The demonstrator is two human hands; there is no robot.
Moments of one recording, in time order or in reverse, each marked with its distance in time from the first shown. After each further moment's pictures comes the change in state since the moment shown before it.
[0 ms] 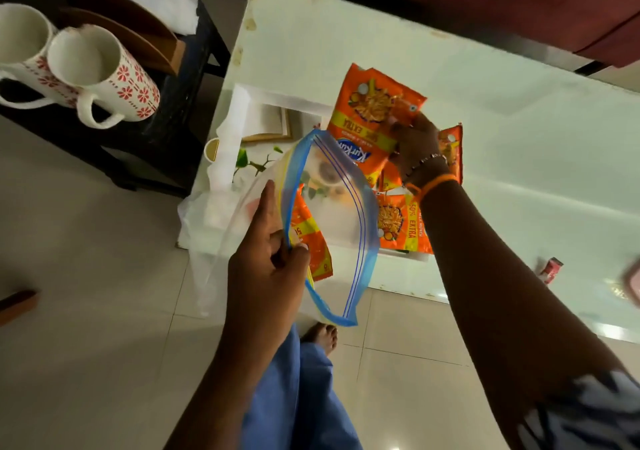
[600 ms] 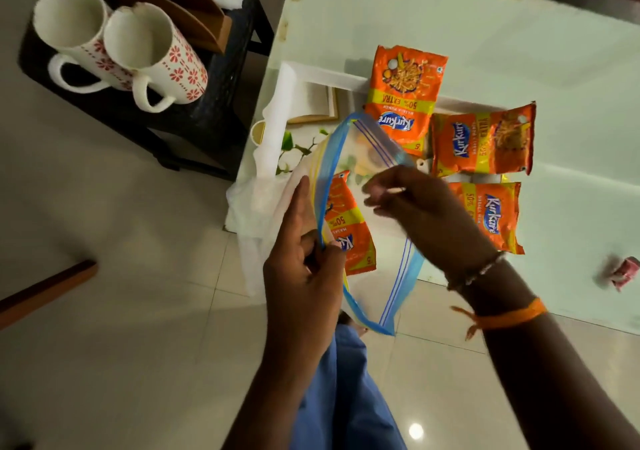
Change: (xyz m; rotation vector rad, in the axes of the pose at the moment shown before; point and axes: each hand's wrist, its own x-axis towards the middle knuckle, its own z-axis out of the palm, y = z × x) left_hand -0.009 -0.004 -0.017 -0.157 0.076 -0.019; right_hand -0.129 0.015 0.020 -0.557 -0.498 -0.240
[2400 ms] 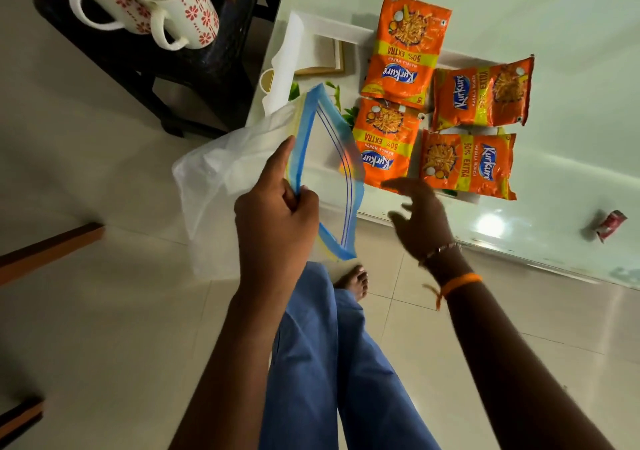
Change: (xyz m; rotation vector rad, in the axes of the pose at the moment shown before) left_hand -0.018 -0.011 -0.036 0.567 0.137 0.223; right_hand -0.054 0.087 0.041 -0.260 0.207 0.090
